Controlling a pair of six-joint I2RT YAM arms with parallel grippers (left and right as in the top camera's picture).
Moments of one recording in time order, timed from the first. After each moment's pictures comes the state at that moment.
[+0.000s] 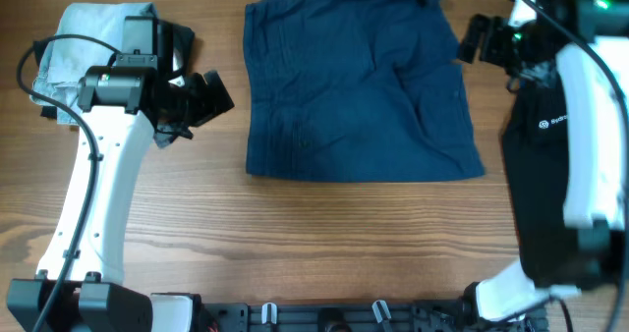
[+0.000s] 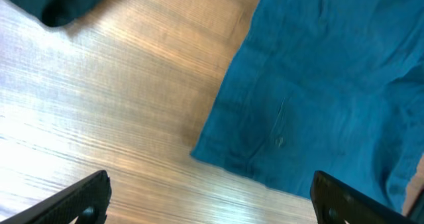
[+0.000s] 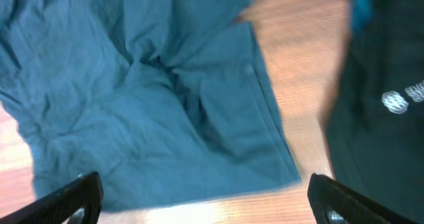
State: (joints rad) left arm -0.06 1.53 1.44 -1.14 0.13 -0.54; right arm -0.05 1.76 1.97 -1.39 -0.09 0.25
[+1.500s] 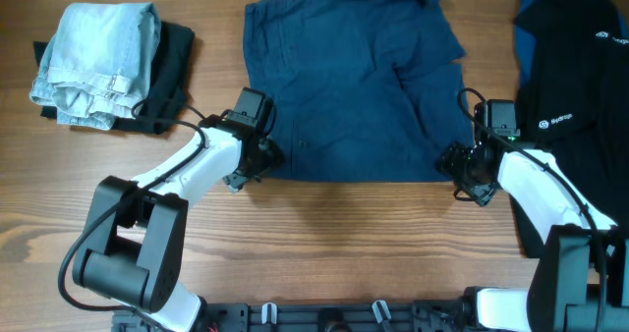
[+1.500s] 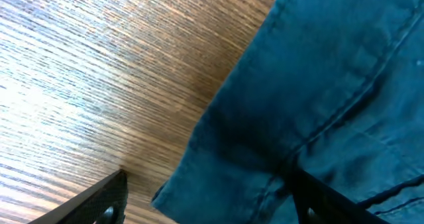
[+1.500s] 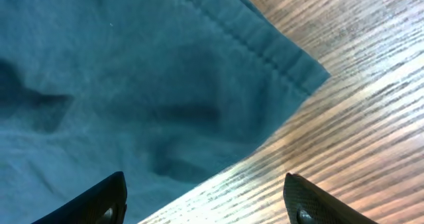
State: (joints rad) left arm -0.35 1.76 0.97 -0.65 0.01 -0.88; right arm -0.05 1.54 0.78 -0.64 -0.03 0.64
